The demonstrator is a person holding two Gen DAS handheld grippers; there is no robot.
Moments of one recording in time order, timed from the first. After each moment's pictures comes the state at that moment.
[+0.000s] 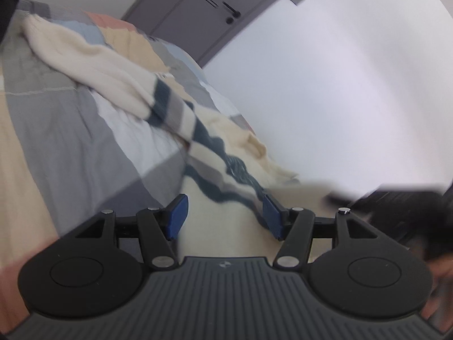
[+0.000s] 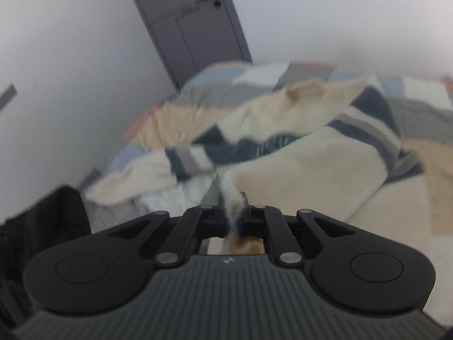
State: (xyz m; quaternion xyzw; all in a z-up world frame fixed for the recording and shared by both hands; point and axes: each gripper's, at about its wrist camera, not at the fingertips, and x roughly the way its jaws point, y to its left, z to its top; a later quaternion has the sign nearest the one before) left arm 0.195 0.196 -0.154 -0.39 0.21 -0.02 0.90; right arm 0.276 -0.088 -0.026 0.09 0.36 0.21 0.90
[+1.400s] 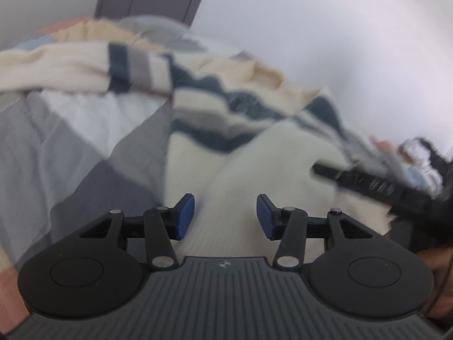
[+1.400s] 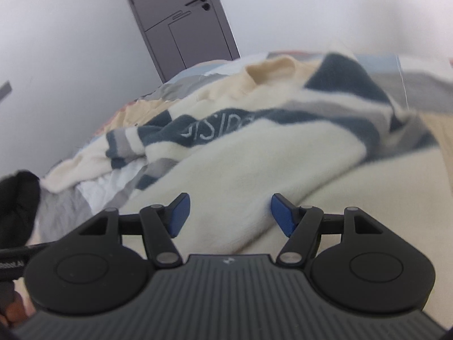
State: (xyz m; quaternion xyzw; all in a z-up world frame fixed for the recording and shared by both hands) left arm 0.290 0.099 -0.195 -0.19 0.34 -0.01 0.92; right arm 0.332 -0.163 -0.154 0.09 0.29 0.23 0.92
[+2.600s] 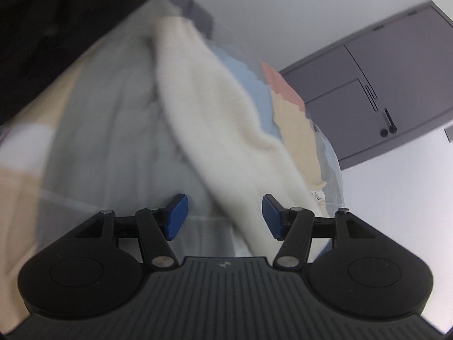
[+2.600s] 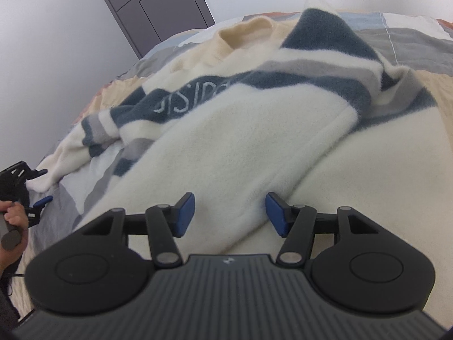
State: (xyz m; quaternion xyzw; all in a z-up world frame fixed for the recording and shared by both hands) left arm 0.332 0.379 -0.230 -0.54 0.16 0.29 0.78; right arm 0.356 -0.163 -0.170 0.12 0.38 0.19 0.90
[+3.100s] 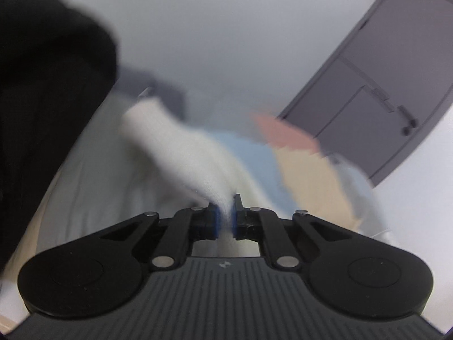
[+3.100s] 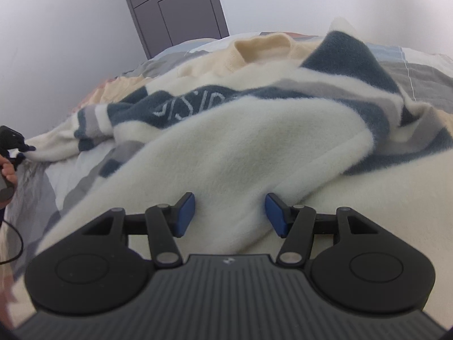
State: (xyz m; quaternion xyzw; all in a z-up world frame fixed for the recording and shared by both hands) left arm 0.382 0.411 -0.181 -0.38 0.14 0.37 0.83; right arm 0.373 -0.149 -0.179 0.06 0.34 0.21 0.92
